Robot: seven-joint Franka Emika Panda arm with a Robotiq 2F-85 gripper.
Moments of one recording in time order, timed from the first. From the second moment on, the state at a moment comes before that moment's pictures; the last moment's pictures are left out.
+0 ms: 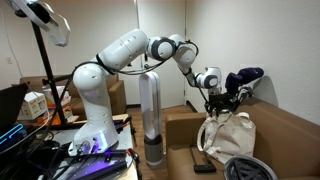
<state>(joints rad) 0.03 0.98 0.10 -1.36 -0.24 2.37 -1.15</state>
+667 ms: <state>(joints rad) 0.03 0.98 0.14 -1.32 -0.23 2.37 -1.16</state>
